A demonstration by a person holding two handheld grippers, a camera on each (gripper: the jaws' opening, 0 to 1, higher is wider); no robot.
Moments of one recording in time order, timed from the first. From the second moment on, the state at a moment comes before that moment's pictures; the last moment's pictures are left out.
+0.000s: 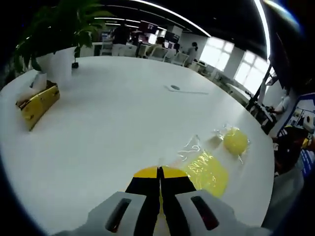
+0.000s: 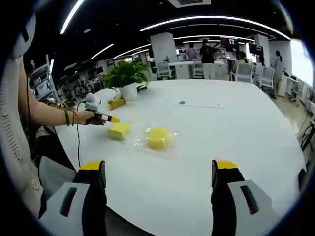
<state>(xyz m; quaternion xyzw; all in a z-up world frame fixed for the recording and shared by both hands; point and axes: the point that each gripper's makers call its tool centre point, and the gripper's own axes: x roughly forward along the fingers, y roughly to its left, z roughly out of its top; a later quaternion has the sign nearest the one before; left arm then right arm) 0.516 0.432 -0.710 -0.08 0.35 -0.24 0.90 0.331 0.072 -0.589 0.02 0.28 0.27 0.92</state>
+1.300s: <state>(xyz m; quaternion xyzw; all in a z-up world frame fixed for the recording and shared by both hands) 0.514 0.443 -0.676 -0.05 0.30 -0.22 0.93 0.327 0.079 -0.588 0.02 0.27 0.29 0.92</state>
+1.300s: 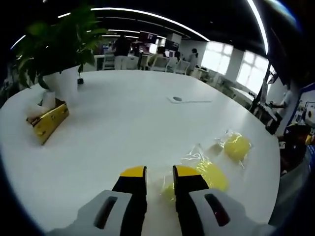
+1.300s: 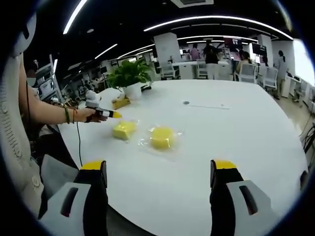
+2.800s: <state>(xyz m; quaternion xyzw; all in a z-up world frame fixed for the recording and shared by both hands) 0.359 0.388 -0.564 -0.03 0.20 -0.23 0.95 0.297 0.102 -0.559 0.05 0.19 0.37 0.91</state>
